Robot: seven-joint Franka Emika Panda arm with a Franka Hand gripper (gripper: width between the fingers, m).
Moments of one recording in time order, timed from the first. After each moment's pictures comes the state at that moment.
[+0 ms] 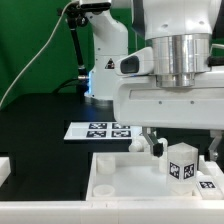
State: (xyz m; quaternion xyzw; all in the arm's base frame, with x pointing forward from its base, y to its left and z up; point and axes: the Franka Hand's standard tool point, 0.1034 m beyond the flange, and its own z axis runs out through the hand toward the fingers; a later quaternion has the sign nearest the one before) arm 0.651 0.113 0.081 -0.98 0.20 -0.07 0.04
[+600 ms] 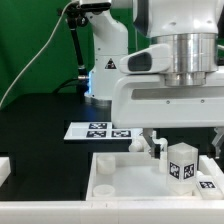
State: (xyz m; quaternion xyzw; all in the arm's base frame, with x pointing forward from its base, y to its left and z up) arm 0.653 0.116 0.082 -1.00 -0.05 -0.08 0.00
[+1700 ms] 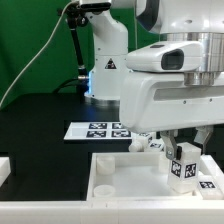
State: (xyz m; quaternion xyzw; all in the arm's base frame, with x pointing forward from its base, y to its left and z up) arm 0.654 0.116 0.083 -0.97 -0.25 -0.06 -0.03
